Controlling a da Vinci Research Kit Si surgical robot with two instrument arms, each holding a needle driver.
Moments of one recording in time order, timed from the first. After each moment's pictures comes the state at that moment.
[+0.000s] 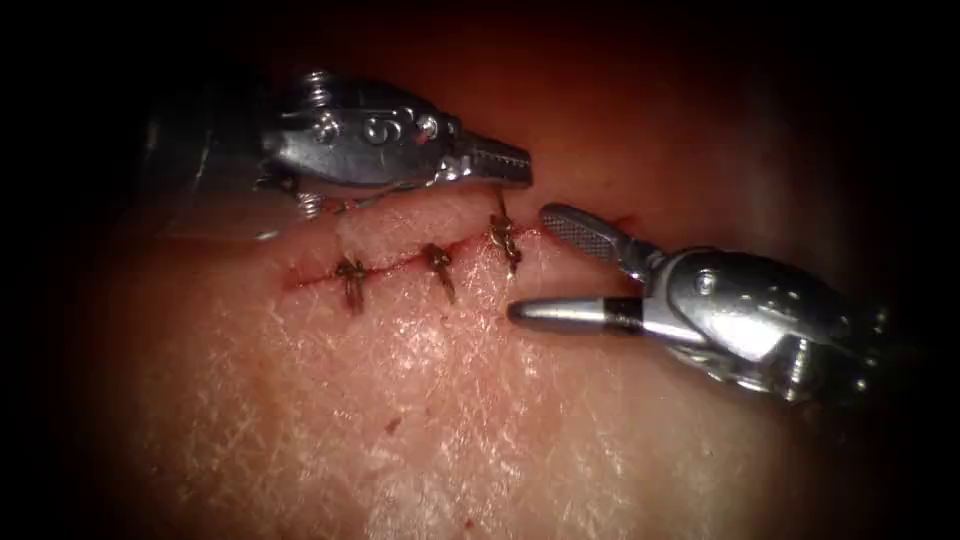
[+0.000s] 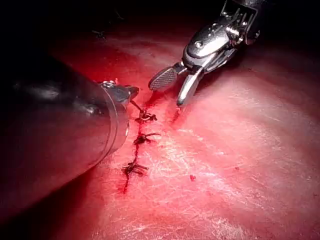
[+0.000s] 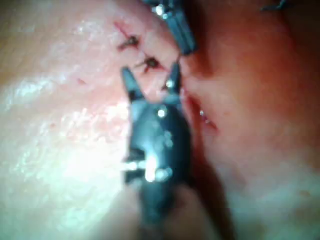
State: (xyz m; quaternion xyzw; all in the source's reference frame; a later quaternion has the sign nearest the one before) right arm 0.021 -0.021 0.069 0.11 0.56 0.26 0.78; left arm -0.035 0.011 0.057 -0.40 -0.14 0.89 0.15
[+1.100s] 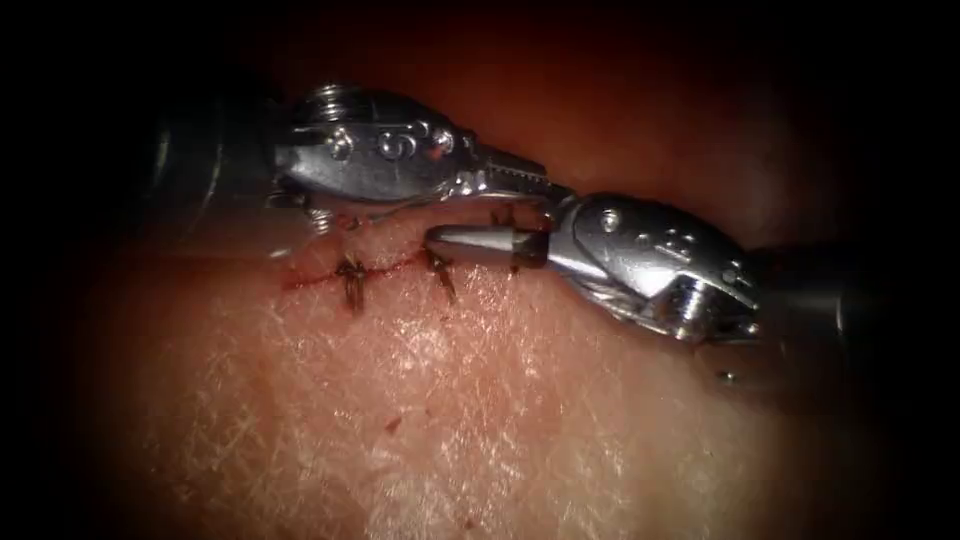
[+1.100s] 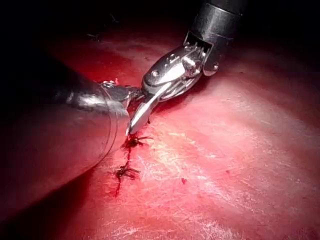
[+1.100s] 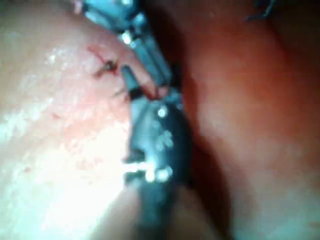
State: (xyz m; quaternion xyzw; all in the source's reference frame) right arm 0.028 -0.019 0.074 0.11 0.55 0.31 0.77; left arm -0.036 0.010 0.056 -0.40 -0.14 0.89 0.16
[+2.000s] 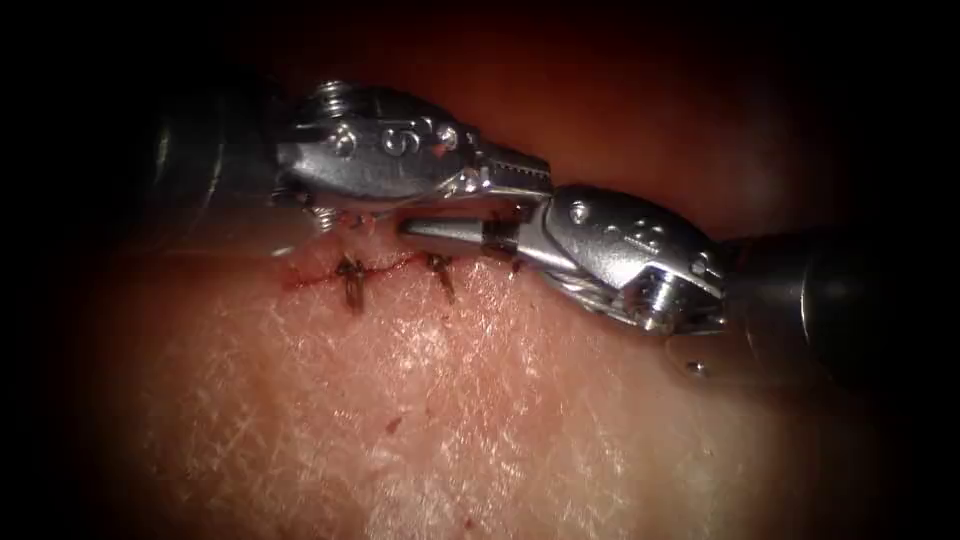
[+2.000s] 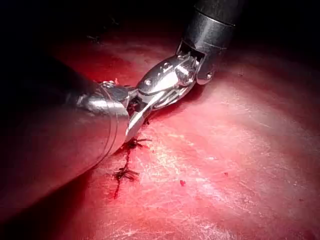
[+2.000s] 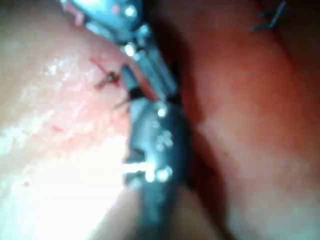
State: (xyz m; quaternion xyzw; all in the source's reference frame) right arm 0.029 -0.018 0.075 0.11 0.55 0.31 0.77; left arm -0.036 0.009 0.055 -0.40 -0.15 0.89 0.16
